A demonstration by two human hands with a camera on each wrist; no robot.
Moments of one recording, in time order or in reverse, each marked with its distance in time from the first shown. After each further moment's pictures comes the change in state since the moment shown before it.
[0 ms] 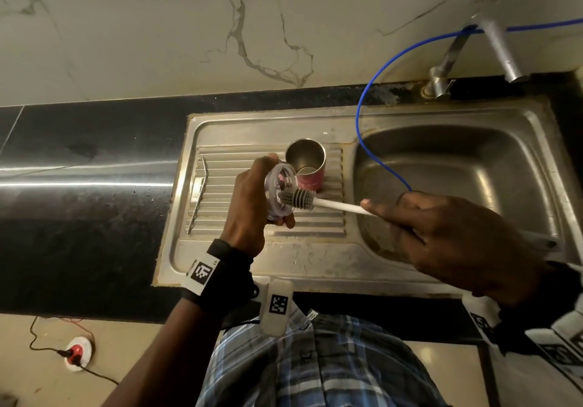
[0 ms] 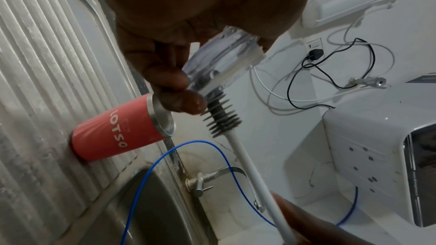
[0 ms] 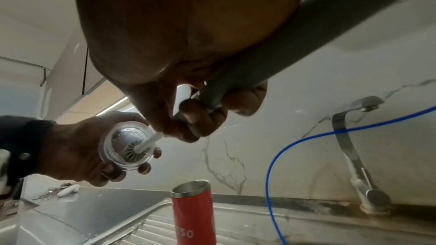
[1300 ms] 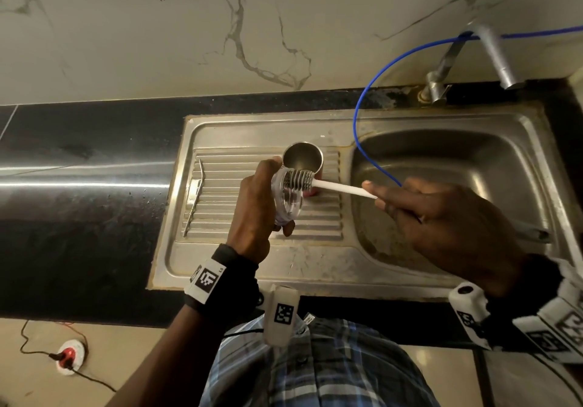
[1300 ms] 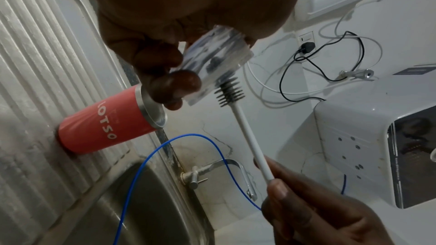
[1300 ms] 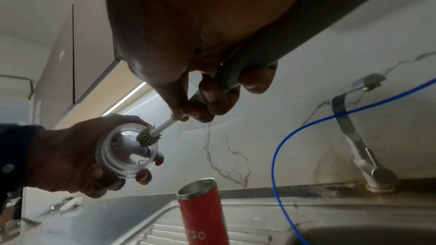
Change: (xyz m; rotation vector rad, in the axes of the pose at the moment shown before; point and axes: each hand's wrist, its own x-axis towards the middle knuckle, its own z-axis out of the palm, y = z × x) left_hand -0.002 0.005 0.015 0.035 -0.014 -0.008; right_hand 0.014 0.000 -0.002 0.034 0.247 0.004
